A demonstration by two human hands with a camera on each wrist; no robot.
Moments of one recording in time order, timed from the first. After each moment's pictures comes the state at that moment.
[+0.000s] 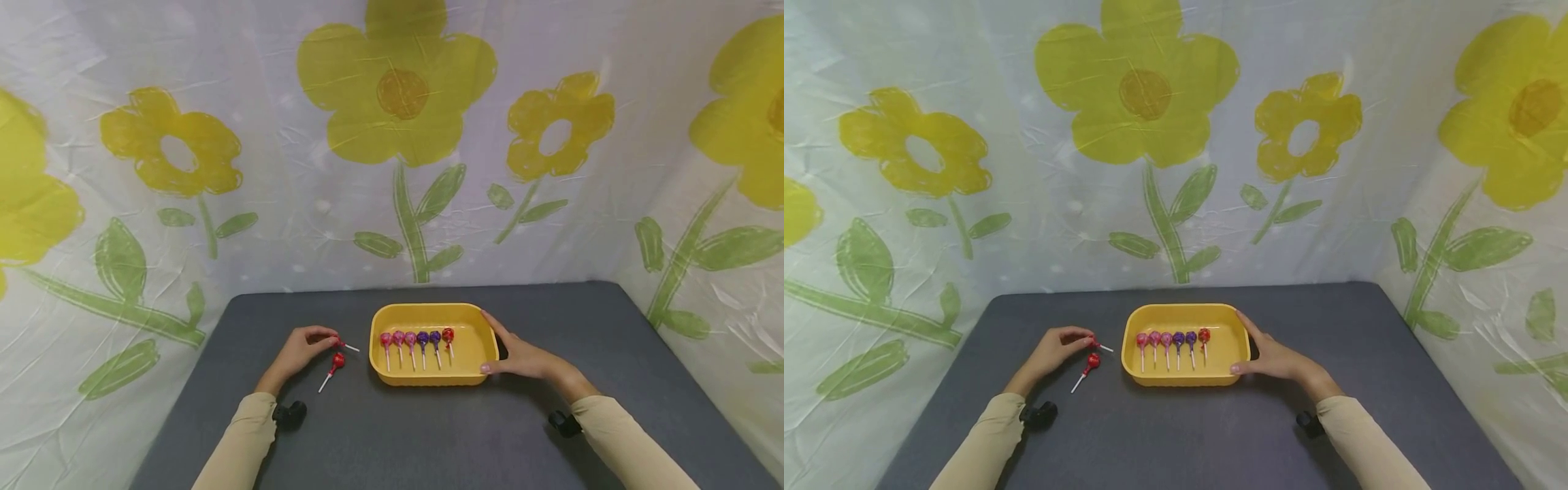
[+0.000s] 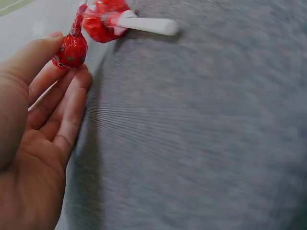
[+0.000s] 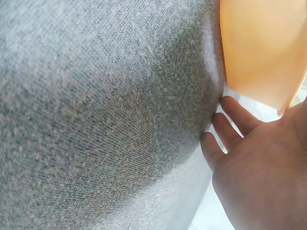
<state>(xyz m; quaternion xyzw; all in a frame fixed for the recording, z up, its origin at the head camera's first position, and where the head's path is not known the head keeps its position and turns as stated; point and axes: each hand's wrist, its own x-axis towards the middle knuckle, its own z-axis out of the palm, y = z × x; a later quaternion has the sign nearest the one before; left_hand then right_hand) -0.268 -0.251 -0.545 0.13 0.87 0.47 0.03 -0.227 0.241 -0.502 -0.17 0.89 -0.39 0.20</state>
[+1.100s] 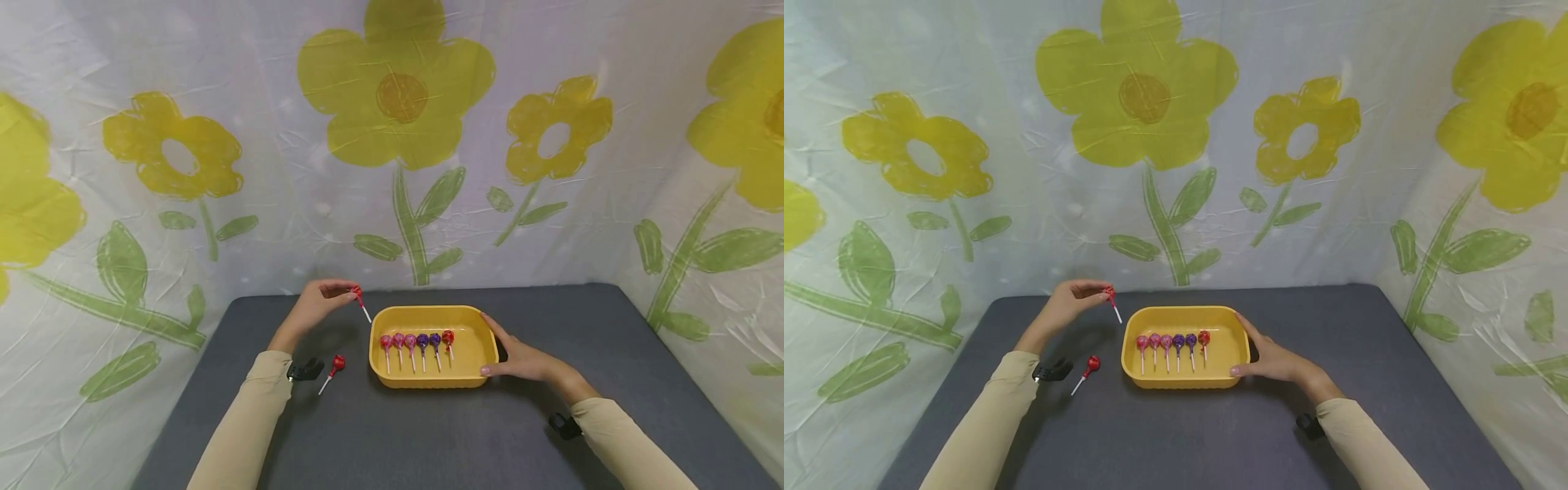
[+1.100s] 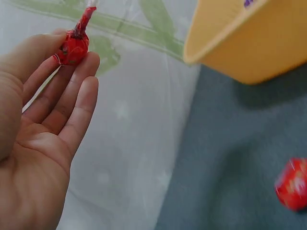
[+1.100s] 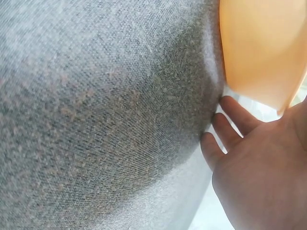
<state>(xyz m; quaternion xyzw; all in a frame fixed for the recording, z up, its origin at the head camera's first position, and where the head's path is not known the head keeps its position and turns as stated) -0.302 -0.202 -0.445 0.16 0.82 0.55 0.04 -0.226 0.243 -0.501 -0.17 0.89 -0.38 0.20</state>
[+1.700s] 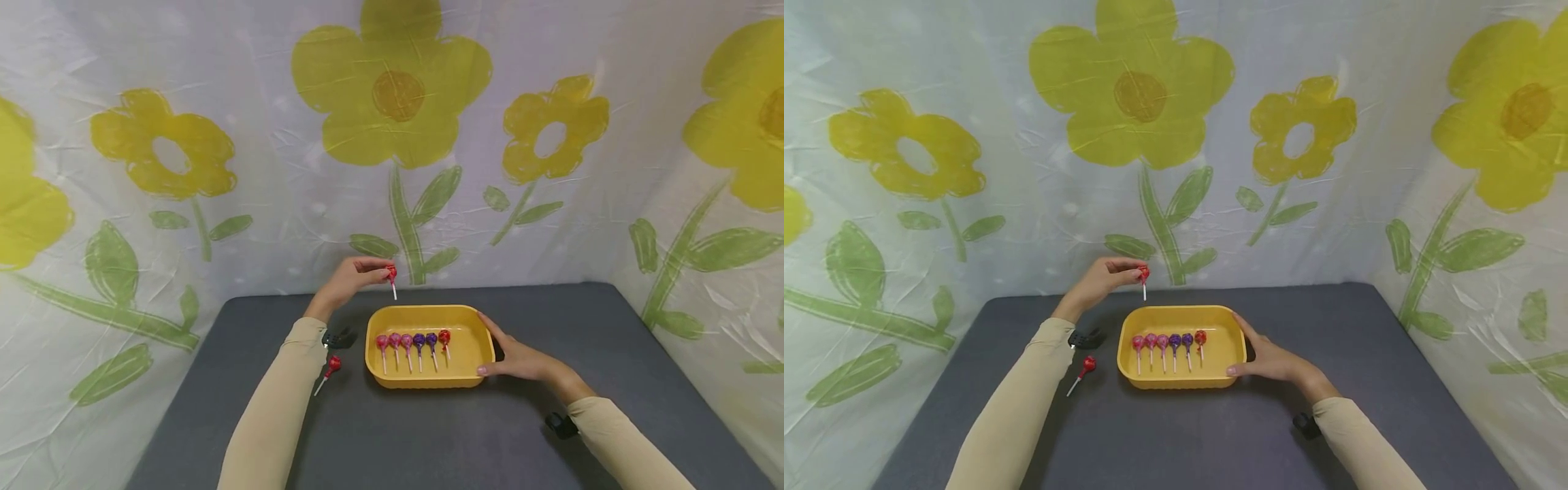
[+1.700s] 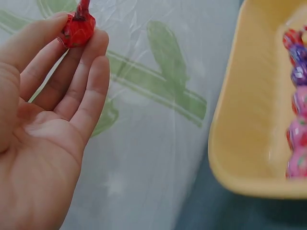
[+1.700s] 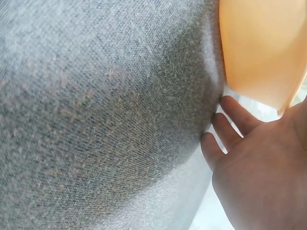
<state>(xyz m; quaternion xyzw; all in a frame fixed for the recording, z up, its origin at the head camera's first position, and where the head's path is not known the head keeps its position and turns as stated) -0.347 -0.137 -0.427 0.22 0.75 0.61 0.12 -0.227 0.243 -0.499 -0.18 0.88 -0.38 0.20</state>
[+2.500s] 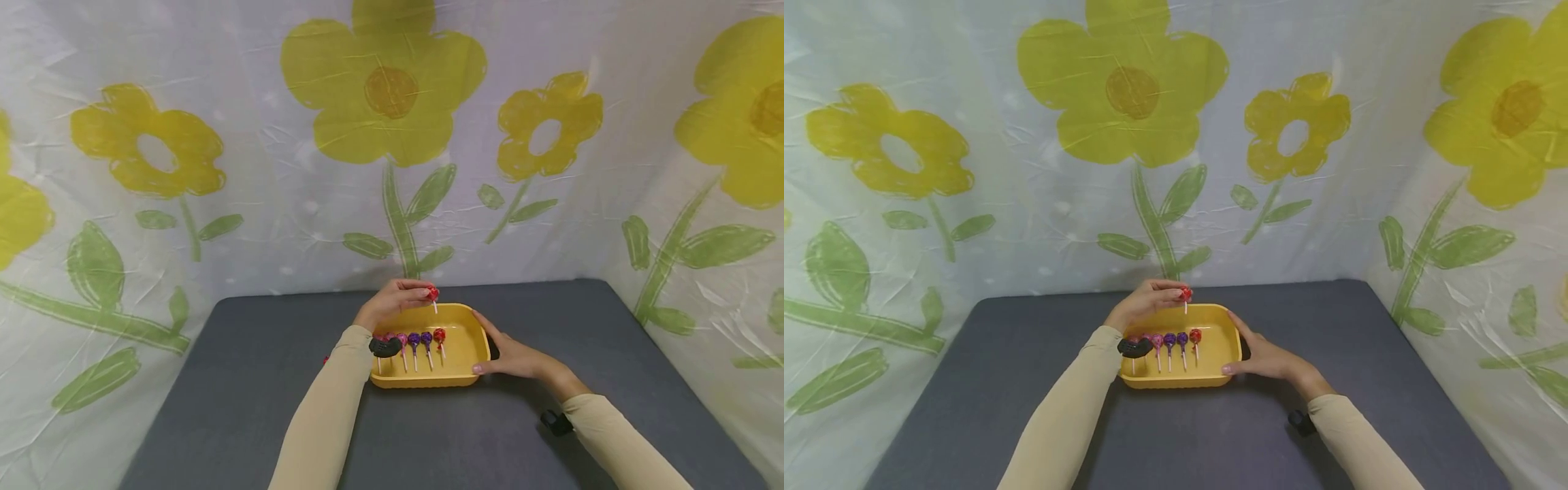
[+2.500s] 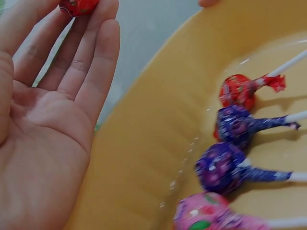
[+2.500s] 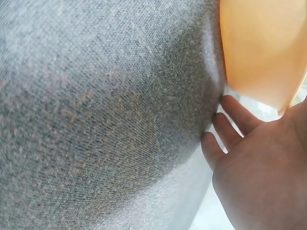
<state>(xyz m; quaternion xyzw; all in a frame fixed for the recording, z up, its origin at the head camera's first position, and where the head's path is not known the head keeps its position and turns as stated) -0.349 -0.048 -0.484 0.19 0.62 0.72 0.27 -0.230 0.244 -0.501 -0.18 0.88 -0.38 0.19</state>
